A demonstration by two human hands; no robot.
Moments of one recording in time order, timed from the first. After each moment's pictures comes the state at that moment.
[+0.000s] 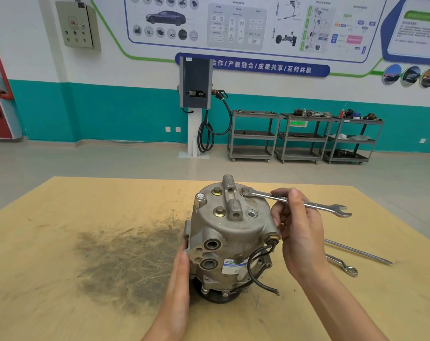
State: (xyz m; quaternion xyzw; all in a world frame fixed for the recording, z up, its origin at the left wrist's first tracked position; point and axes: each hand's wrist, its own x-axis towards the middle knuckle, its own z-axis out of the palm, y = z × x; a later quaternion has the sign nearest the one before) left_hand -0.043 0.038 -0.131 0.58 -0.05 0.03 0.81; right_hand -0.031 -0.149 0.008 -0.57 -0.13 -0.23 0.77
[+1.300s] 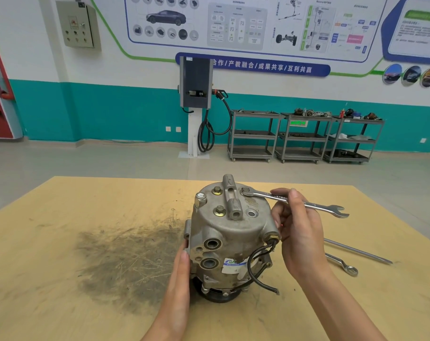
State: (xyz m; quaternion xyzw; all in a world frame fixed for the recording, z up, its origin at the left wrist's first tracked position) left_hand -0.040 0.038 -0.135 0.59 -0.03 0.03 0.81; right_hand -0.030 -0.150 0.006 -0.56 -0.13 -0.21 0.79
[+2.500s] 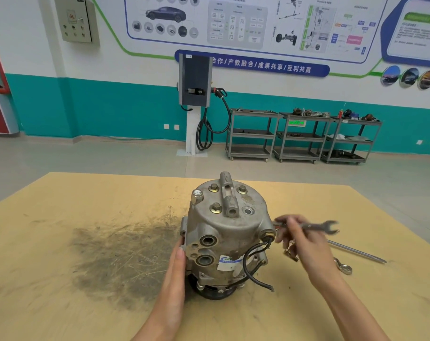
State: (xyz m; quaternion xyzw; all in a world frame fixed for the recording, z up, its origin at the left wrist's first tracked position) left_hand -0.040 0.040 -0.136 0.59 -0.04 0.04 0.81; right_hand -0.011 -0.214 -0.047 -0.78 -0.10 -0.20 0.58
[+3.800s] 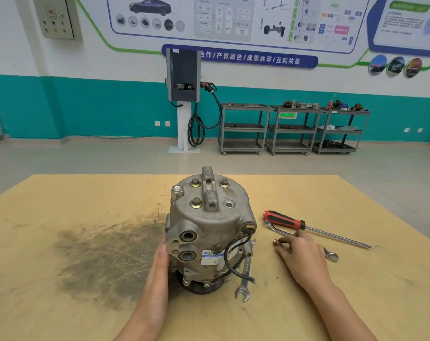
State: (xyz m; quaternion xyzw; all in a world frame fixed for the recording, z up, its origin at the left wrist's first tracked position) left_hand -0.029 0.051 -0.153 0.58 -0.05 0.04 0.82; right_hand -0.004 -0.247 -0.096 -0.98 0.08 -0.15 0.13
